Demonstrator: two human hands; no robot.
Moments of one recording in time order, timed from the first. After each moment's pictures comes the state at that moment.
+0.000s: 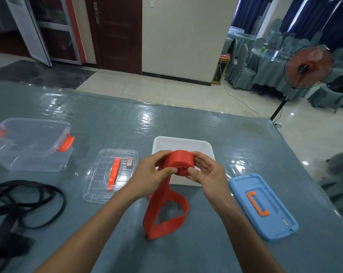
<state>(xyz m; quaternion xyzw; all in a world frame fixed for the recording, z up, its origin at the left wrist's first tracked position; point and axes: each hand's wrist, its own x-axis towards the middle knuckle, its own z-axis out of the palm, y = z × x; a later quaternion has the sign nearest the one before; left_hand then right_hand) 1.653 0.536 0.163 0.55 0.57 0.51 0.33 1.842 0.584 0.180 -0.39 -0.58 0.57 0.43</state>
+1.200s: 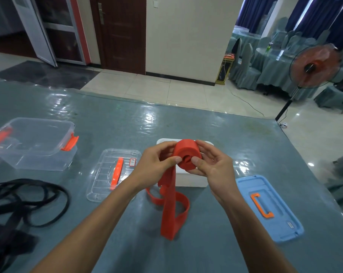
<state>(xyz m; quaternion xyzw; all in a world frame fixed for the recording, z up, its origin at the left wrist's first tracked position) 1.652 0.551 0.182 0.53 0.50 0.56 0.39 1.835 0.593 0.206 -0.35 -0.55 0.61 0.45</state>
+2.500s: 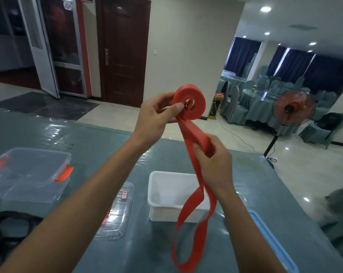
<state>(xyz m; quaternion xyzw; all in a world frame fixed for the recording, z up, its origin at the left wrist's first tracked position) 1.638 0.599 0.363 0.54 0.37 0.72 0.25 1.819 0.622 0.306 -0.38 -0.73 0.25 0.51</state>
